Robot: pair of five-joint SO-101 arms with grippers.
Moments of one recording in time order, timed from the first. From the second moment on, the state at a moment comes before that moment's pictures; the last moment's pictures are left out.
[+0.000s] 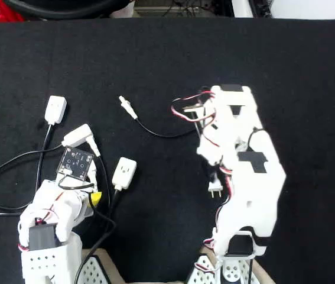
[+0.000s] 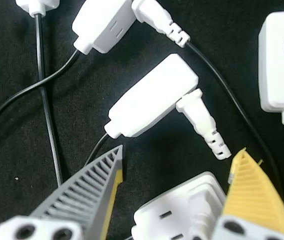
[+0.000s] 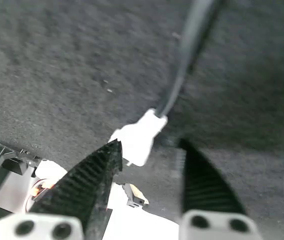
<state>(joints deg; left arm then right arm) -12.9 -104.3 95.7 69.9 -29.1 0.3 32.0 -0.2 98.9 28.4</state>
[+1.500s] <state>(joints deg) -12.9 -104.3 95.7 69.9 -29.1 -7.0 14.1 6.9 99.1 16.7</state>
